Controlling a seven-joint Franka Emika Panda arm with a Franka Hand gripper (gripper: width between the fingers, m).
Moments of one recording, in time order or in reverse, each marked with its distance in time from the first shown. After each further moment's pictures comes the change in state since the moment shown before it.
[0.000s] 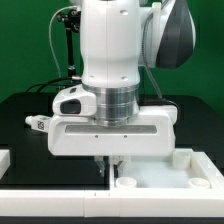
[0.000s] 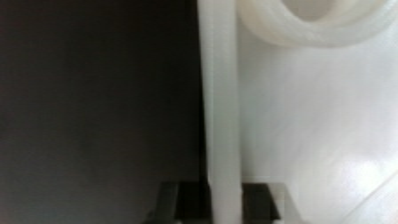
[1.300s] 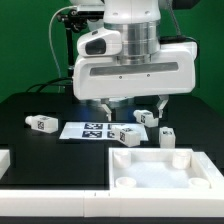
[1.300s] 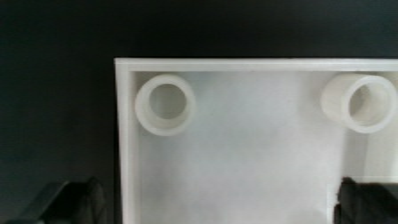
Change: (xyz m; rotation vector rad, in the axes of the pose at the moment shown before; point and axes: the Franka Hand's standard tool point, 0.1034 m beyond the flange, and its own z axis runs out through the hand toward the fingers) arm -0.054 -0.043 -0.082 0.059 -0.054 -0.032
